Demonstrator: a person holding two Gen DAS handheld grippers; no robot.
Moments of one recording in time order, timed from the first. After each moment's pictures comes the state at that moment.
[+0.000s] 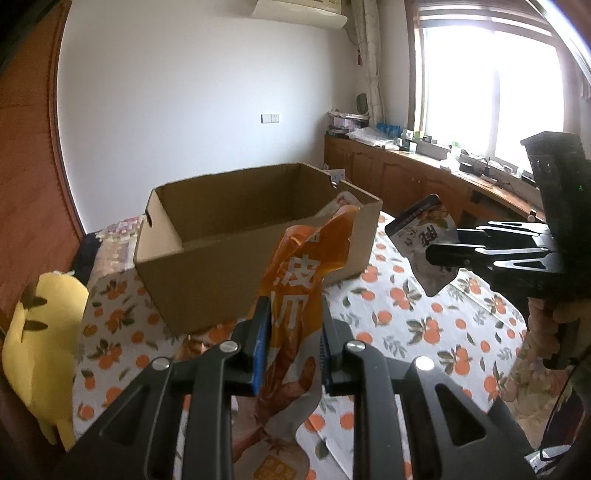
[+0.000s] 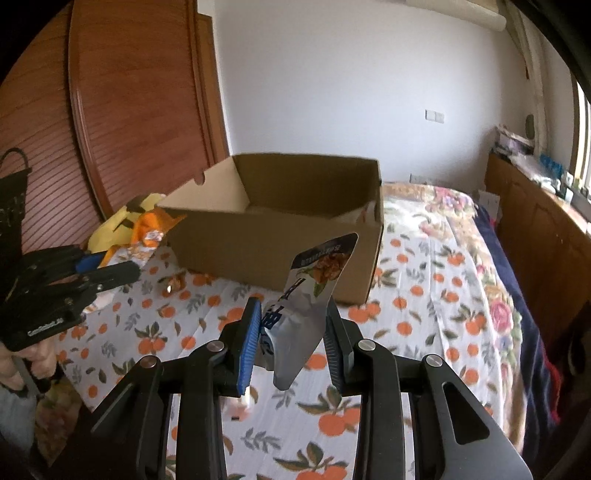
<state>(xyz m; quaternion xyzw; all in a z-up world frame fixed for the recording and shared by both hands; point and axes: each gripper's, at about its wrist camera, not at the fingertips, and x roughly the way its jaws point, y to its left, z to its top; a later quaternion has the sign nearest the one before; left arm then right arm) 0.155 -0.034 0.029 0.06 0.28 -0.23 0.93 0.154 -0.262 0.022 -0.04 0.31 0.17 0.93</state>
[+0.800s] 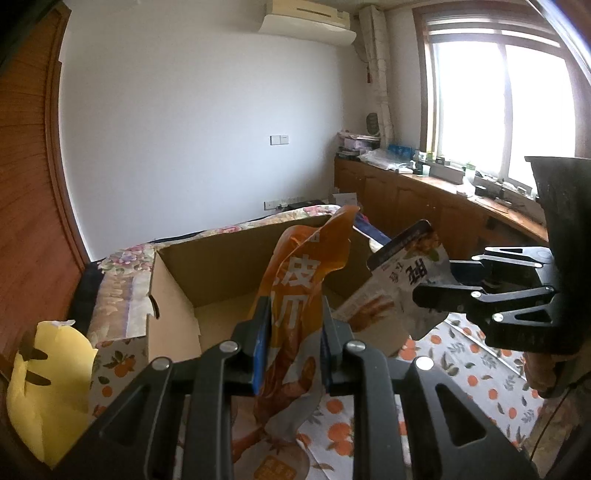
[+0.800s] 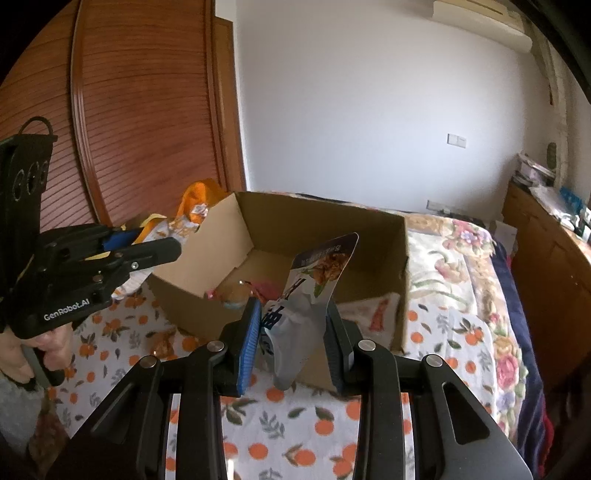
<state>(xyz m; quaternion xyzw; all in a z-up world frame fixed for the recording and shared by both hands) 0.259 -0.041 0.064 0.06 0.25 -0.22 0.94 0.245 -0.236 0.050 -0.06 0.29 0.21 0.93</state>
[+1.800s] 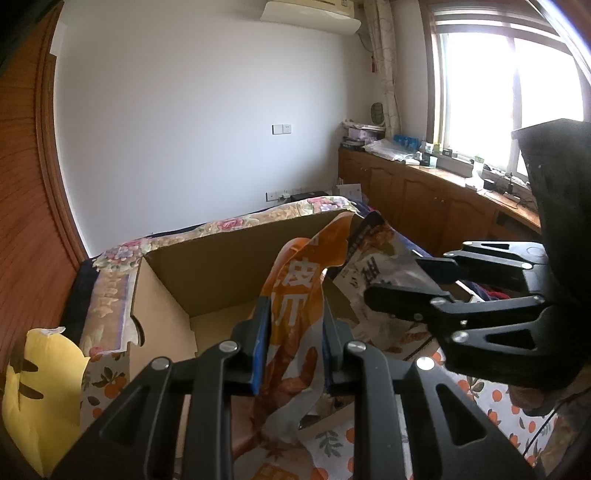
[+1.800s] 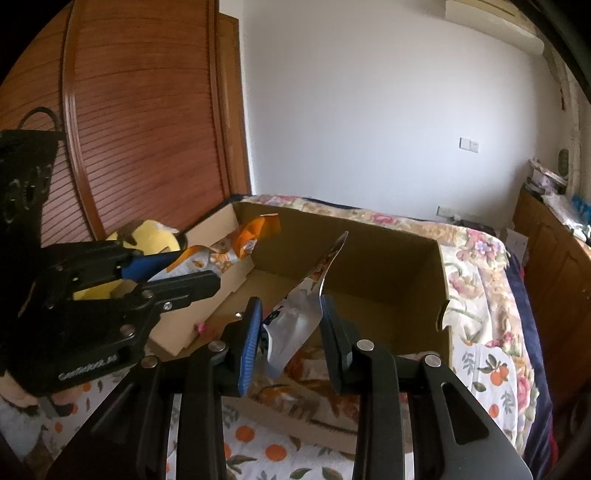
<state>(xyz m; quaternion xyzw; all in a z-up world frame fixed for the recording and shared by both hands) 0.314 -0.050 0.046 0.06 0.27 -0.22 0.94 0.310 -0.206 0.038 -0.06 0.28 0.22 0.93</state>
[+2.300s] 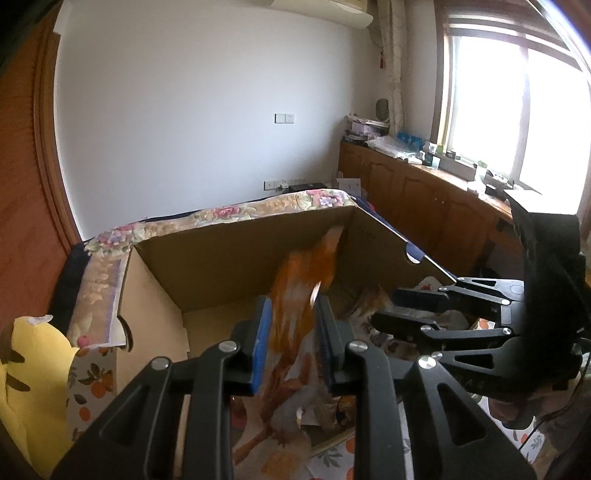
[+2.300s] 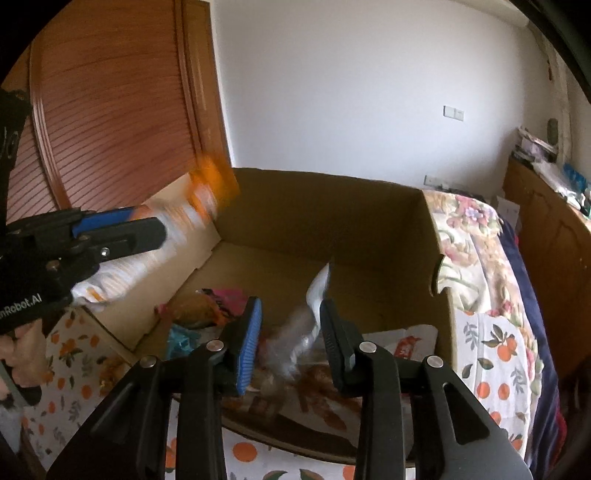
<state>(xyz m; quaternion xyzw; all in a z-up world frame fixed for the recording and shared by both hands) 0.337 -0.047 0.042 0.03 0.29 -0.22 0.93 0.335 -0.234 -0.002 -0.04 0.33 0.18 0.93</state>
